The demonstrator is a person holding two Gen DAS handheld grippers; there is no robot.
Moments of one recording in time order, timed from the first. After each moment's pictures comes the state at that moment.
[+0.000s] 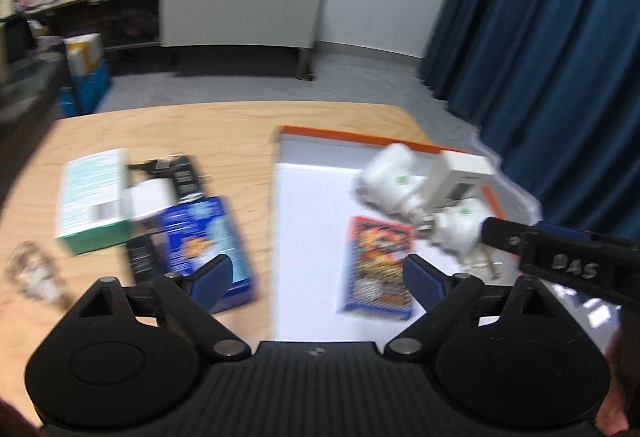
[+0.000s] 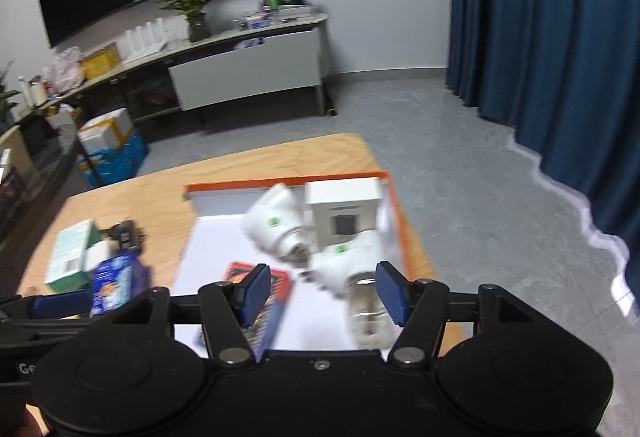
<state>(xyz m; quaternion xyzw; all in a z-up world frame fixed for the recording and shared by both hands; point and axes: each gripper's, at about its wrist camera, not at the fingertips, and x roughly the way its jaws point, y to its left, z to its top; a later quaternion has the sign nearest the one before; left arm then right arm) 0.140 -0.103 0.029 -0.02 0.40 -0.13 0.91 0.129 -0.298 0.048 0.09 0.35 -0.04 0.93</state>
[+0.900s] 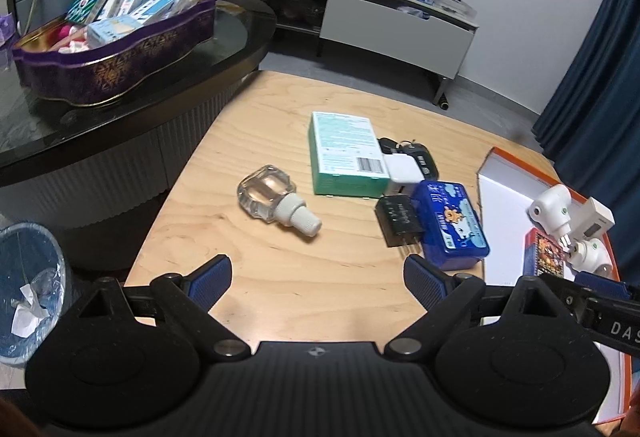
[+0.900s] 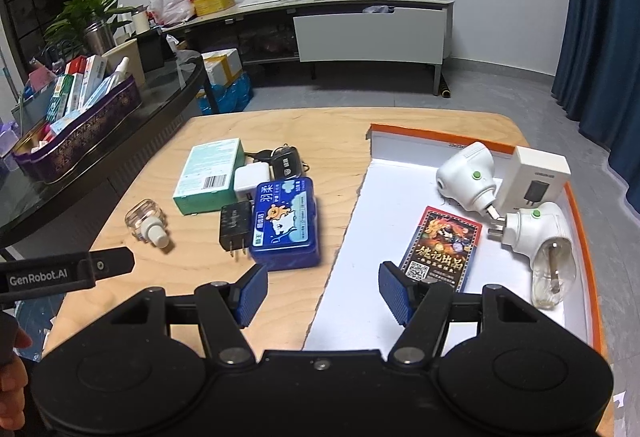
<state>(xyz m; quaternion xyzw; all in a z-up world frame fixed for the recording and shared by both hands) 0.090 0.049 0.030 -0.11 0.40 0.03 0.91 0.112 -0.172 0.042 0.03 0.39 0.10 0.92</state>
